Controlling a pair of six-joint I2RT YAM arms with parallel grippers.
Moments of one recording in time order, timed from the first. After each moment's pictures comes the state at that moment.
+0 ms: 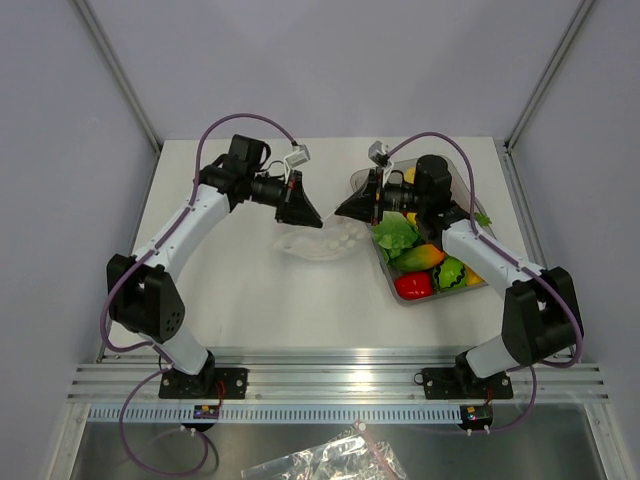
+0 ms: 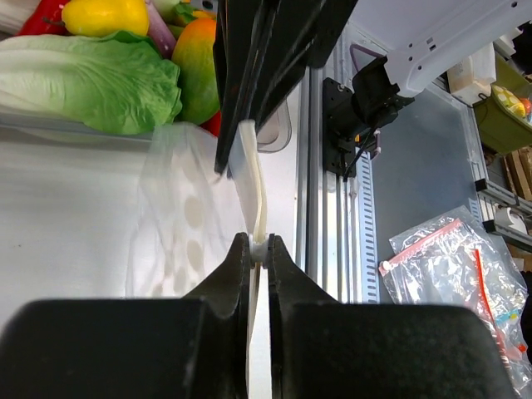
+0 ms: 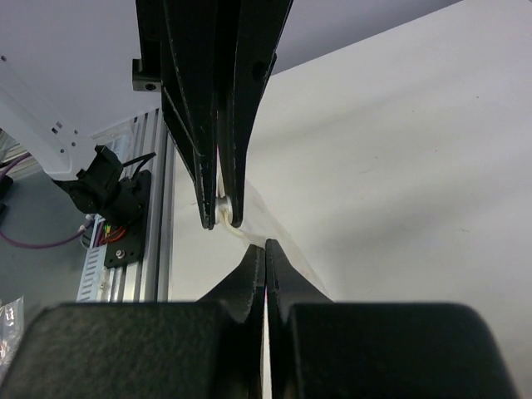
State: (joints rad) left arm -0.36 1.63 1.50 -0.70 1.20 0.24; right arm 0.40 1.49 1.07 0.30 -1.03 0.18
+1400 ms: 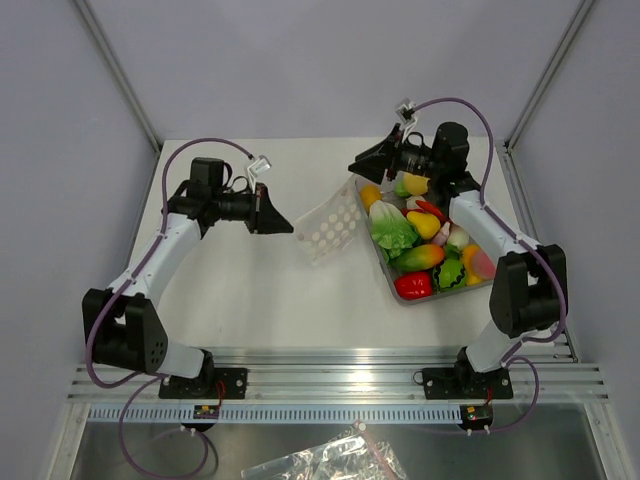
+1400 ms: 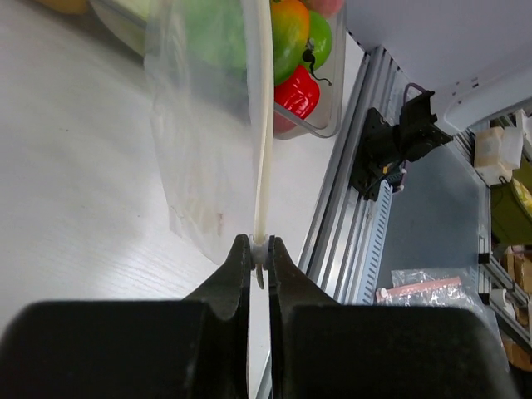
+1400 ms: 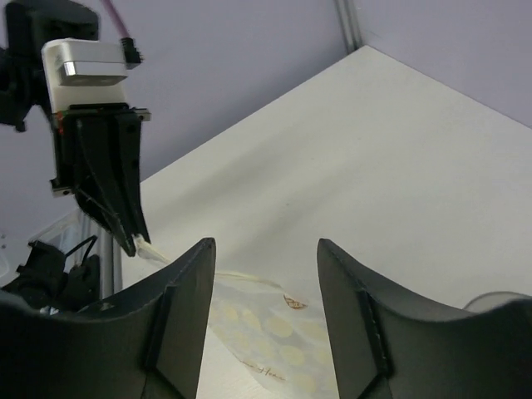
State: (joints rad) left arm -0.18 1.42 1.17 -0.51 1.11 0.02; right arm 0.24 1.67 1.29 0.44 -1.00 0.40
